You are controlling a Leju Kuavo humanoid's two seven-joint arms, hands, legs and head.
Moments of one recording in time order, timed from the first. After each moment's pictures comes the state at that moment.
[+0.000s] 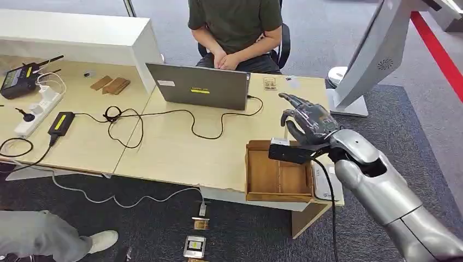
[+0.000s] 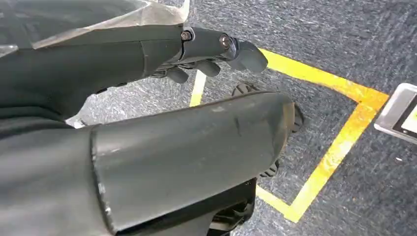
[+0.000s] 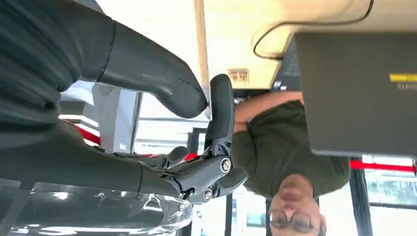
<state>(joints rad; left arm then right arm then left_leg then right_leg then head) -0.18 0.16 -1.15 -0.24 1.41 0.32 0.02 -0.86 -0.35 0.85 -1.09 0.78 0.05 -0.20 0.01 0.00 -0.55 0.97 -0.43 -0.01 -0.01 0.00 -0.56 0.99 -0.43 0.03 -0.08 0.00</state>
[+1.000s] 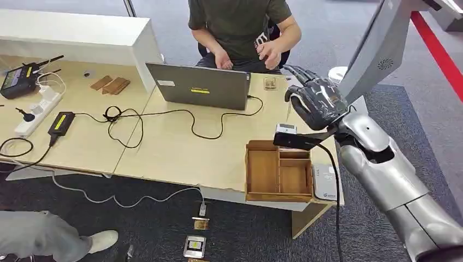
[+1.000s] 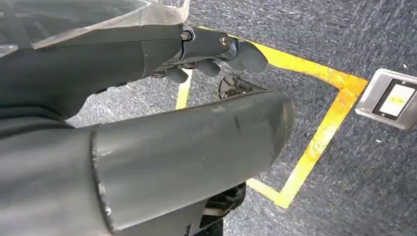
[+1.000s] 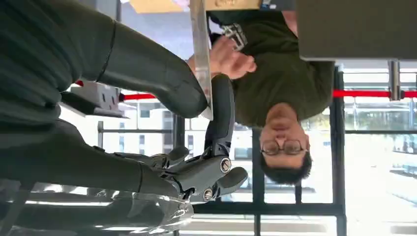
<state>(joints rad) -0.18 0.15 -1.15 -0.24 1.38 0.27 -0.04 -0.96 -0.29 0.80 -0.99 0.90 -0.15 -0.33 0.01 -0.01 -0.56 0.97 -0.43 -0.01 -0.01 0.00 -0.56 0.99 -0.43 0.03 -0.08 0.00</state>
